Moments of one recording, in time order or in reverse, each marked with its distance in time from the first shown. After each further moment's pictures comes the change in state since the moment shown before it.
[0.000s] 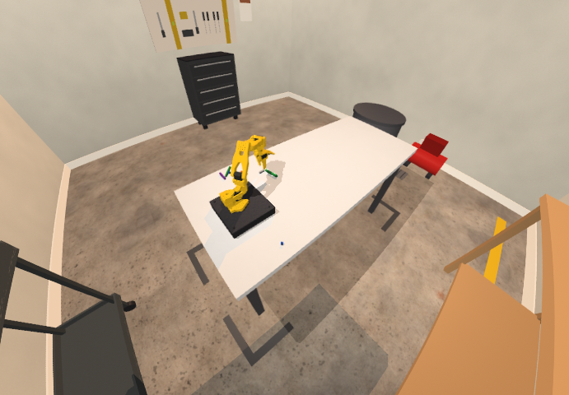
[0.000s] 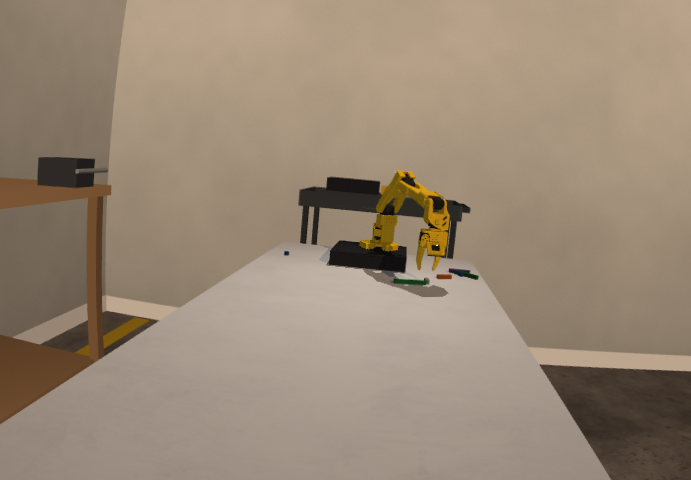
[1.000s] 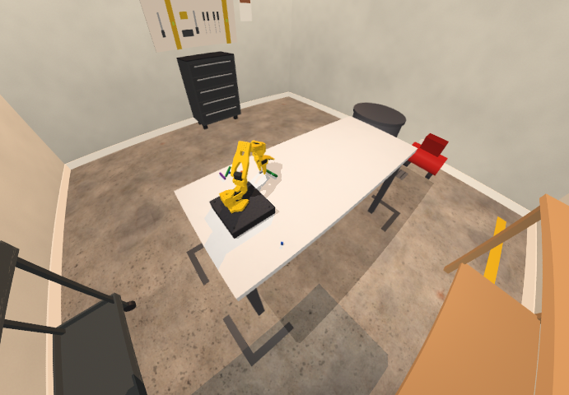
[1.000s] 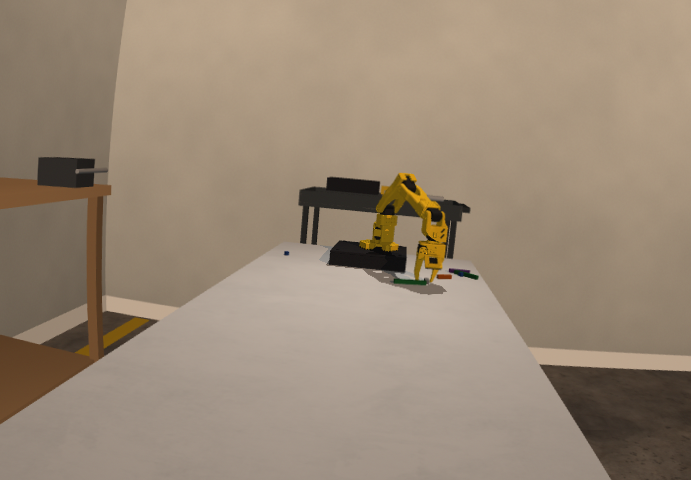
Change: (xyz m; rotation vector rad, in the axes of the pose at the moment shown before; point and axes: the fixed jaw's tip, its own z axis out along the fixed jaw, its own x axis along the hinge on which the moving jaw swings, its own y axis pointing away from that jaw) arm 0.003 -0.002 0.031 0.004 0.008 0.000
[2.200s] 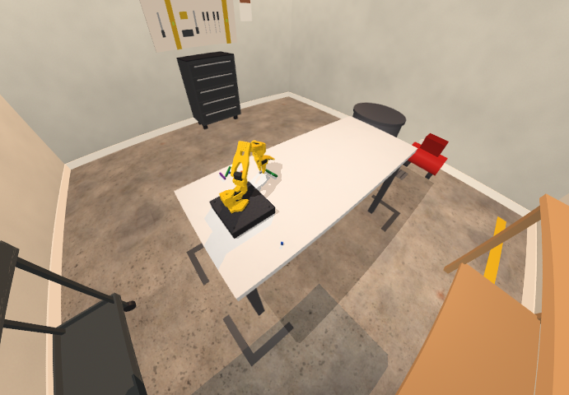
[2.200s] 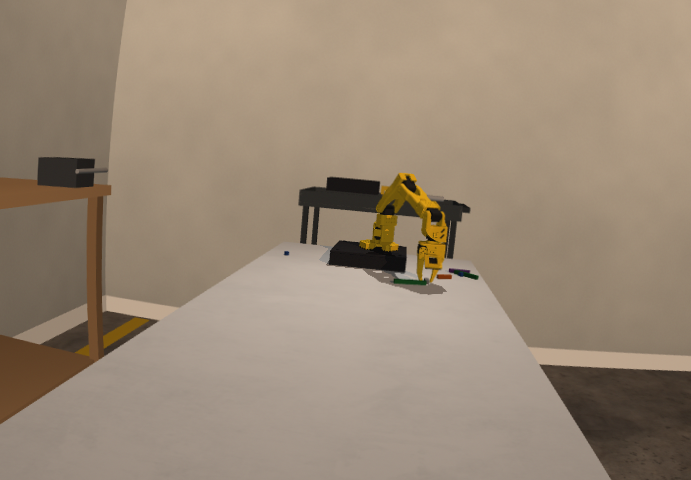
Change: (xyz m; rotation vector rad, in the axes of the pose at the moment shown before) arm 0.000 0.000 0.000 -0.001 -0.002 0.001
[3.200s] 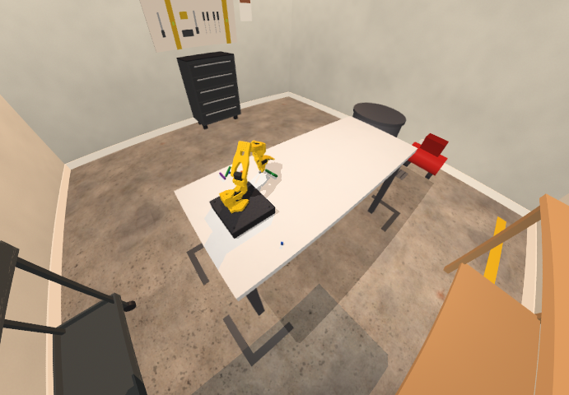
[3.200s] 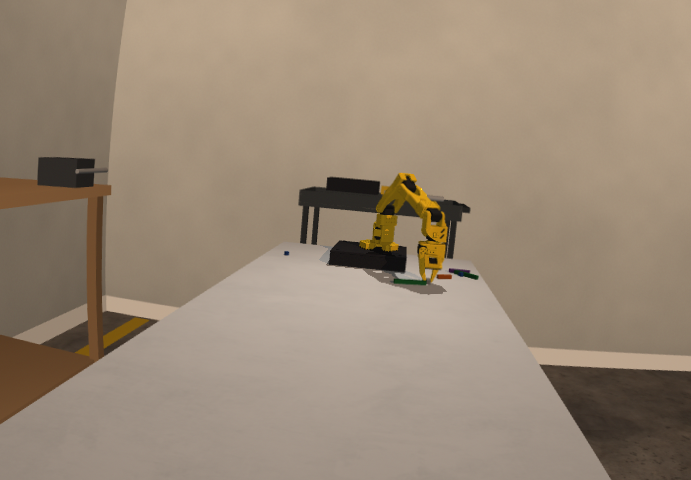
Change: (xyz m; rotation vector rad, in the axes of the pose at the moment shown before) arm 0.000 0.000 0.000 0.000 0.000 0.000
